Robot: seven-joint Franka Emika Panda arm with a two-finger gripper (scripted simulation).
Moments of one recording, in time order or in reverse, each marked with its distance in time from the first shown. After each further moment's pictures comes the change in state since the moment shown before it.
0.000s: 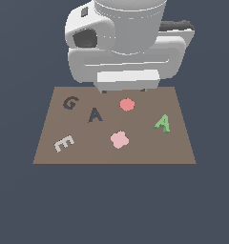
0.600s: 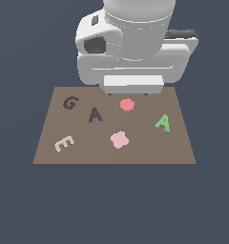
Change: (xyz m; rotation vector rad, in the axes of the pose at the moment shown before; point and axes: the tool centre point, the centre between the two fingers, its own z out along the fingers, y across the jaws) arm -0.001 -0.012 0.011 -0.002 -0.001 0.039
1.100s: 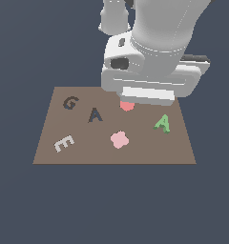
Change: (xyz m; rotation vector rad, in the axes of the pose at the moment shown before) arm -0.001 -0.038 0.035 -0.005 -0.005 0.122
